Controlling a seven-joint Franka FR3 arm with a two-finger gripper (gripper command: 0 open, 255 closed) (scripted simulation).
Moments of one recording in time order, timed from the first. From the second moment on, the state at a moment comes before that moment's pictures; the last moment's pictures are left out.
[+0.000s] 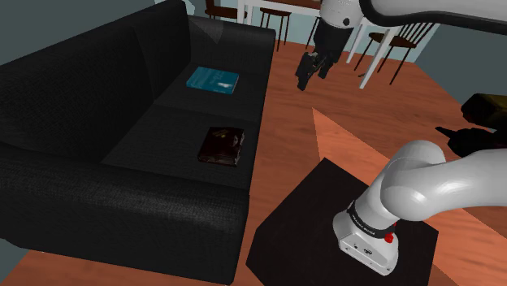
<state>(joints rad) 0.02 -0.79 0.07 -2.37 -0.08 1.69 0.16</state>
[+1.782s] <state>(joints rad) 0.06 -0.02 0.12 -2.44 -0.16 2.47 0.14</state>
